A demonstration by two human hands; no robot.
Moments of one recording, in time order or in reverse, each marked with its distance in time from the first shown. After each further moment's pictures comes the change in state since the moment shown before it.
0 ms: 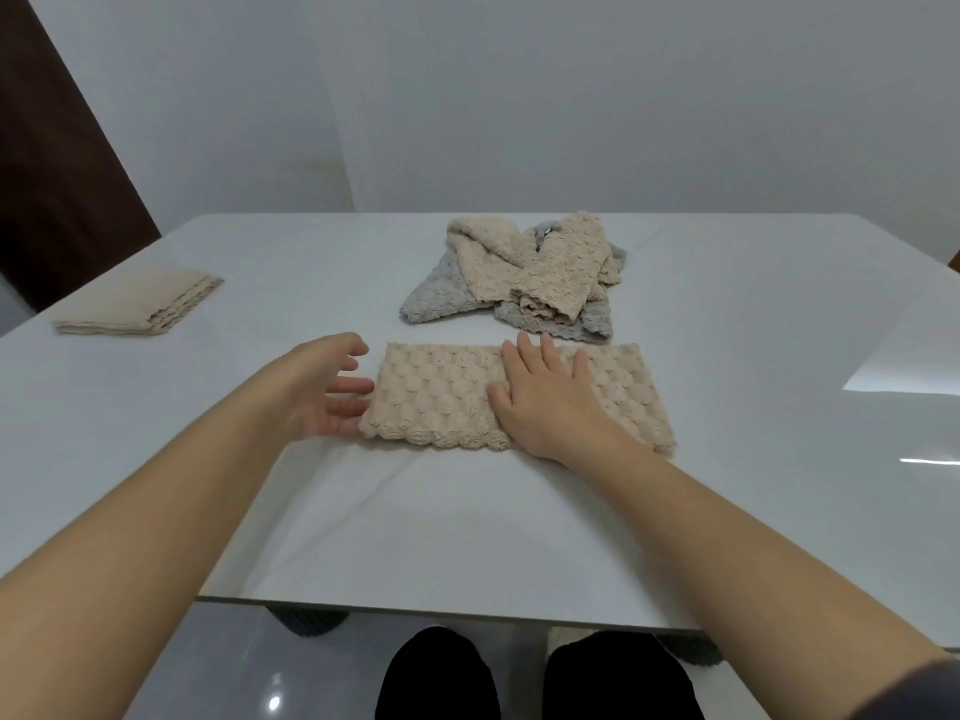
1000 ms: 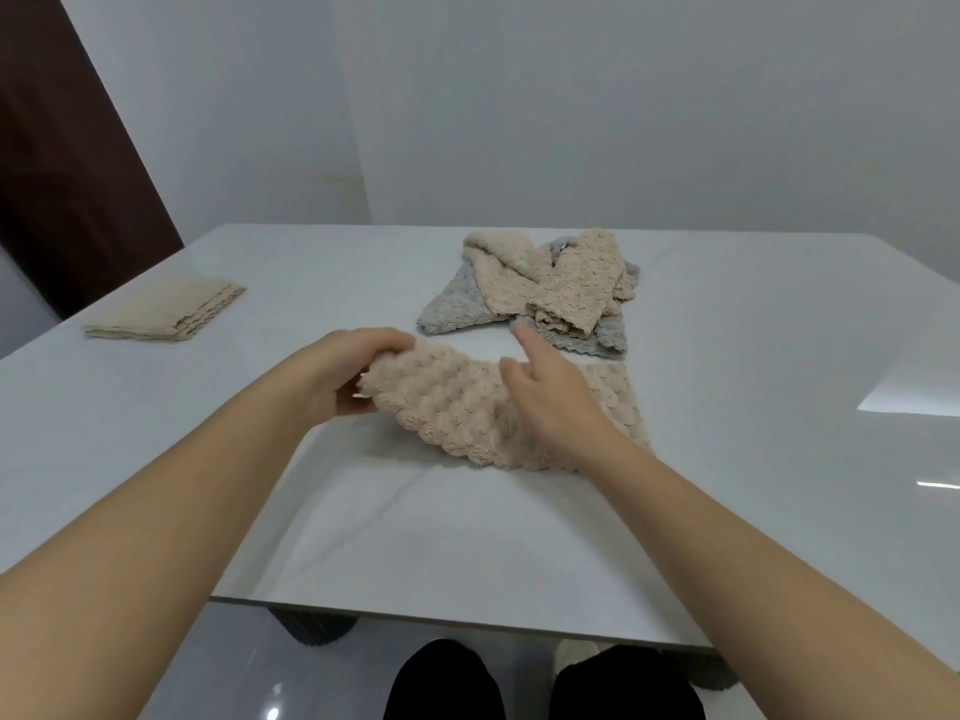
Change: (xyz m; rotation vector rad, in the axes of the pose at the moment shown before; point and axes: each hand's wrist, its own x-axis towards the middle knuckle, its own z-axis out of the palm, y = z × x) left_hand -0.006 0.017 0.000 0.092 -0.107 0.147; right_hand -0.012 -0.020 -0.027 0.680 0.165 -0.036
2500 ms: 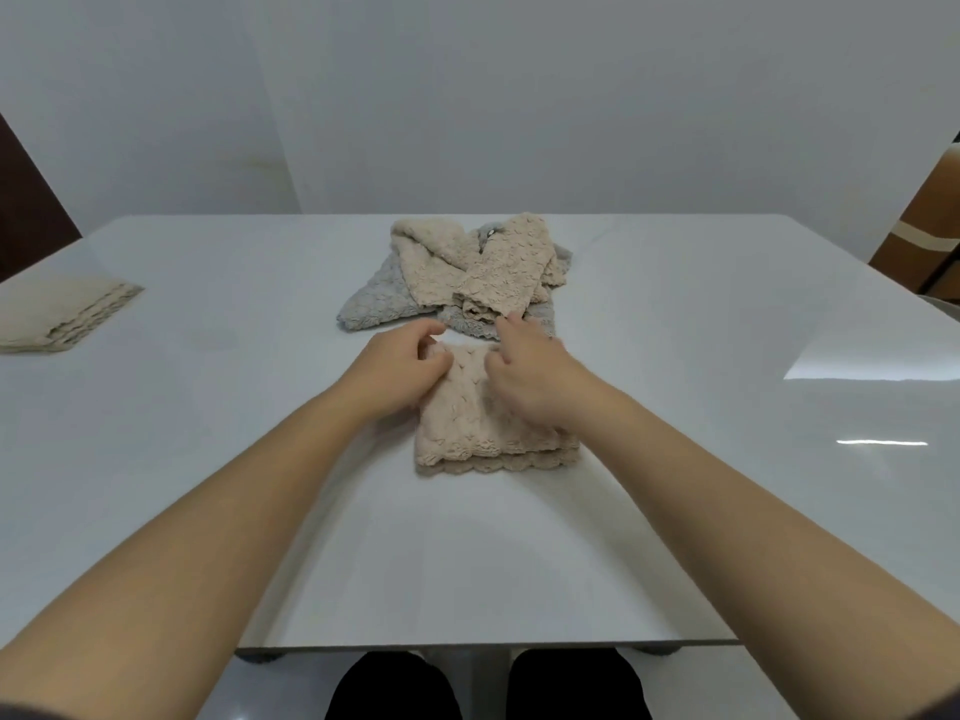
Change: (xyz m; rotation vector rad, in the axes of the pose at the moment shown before) left_hand 0.044 -0.005 0.104 0.684 0.029 0.587; right_hand 0.014 0.032 -0.052 -0.435 -0.154 0.089
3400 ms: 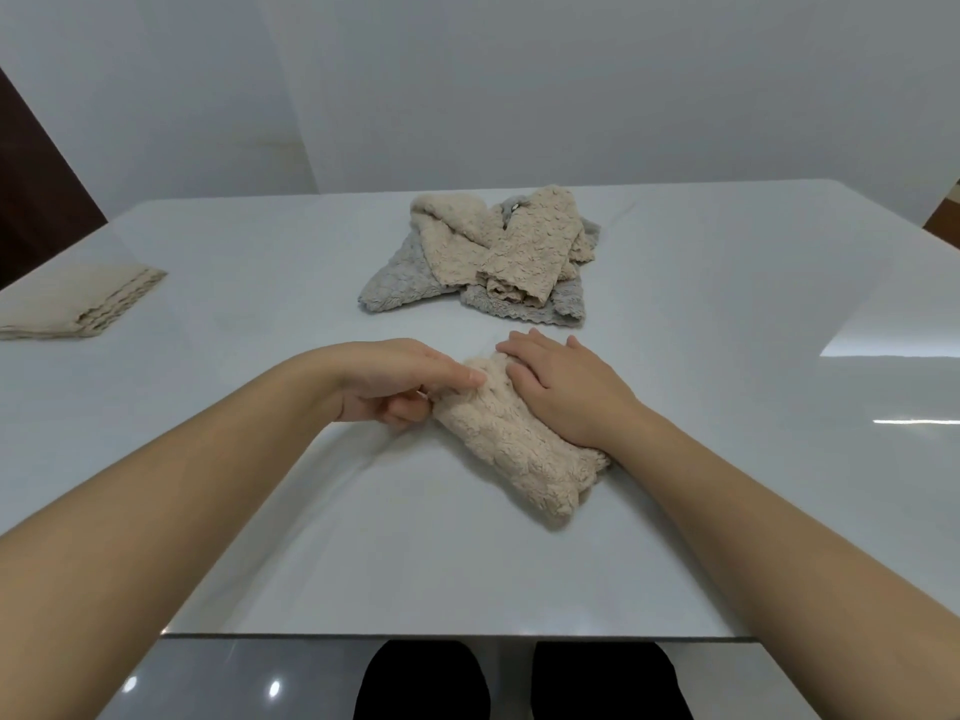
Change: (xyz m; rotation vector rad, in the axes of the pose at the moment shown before) left_hand -0.026 0.009 -0.035 -0.392 -0.663 -0.346; right_hand -0.009 0.024 0.031 -0.040 0.023 -0.169
